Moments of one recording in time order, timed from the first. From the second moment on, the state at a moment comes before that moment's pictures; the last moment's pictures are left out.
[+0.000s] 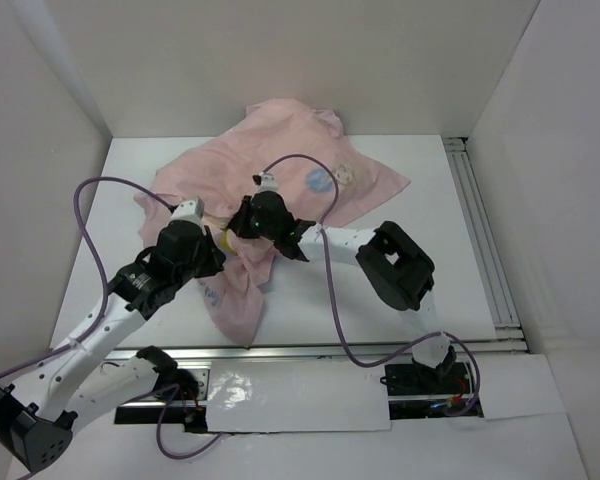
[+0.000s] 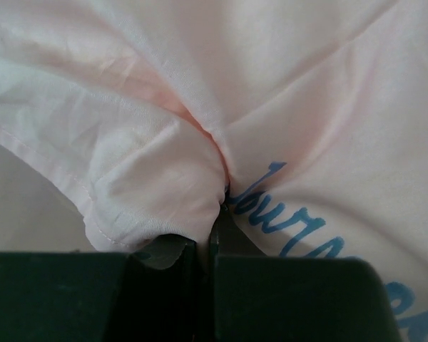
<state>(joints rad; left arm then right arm) -0.54 0.88 0.83 -0.60 -0.21 -0.62 0.86 2.09 1.43 0.31 0.07 0.75</state>
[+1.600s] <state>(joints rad) -0.25 1.23 0.96 -0.67 -0.20 -0.74 1.04 1.78 1.22 0.00 -0.03 0.19</state>
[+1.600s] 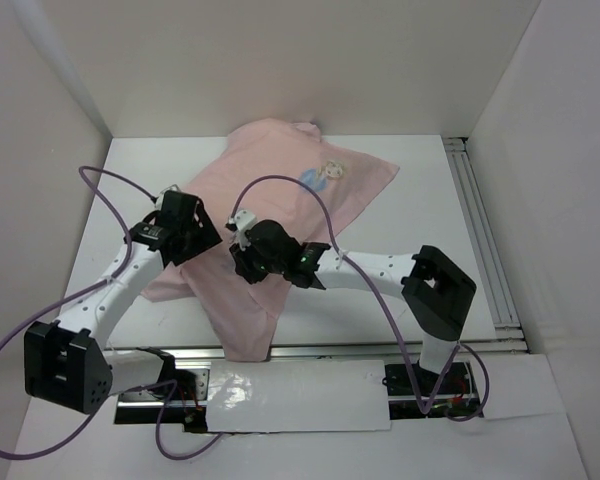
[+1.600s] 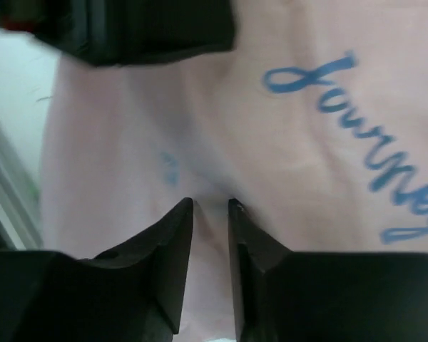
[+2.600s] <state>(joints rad) -0.08 1.39 1.08 -0.66 -0.06 -0.66 0.56 1.82 1.49 -0.07 0.08 0.25</state>
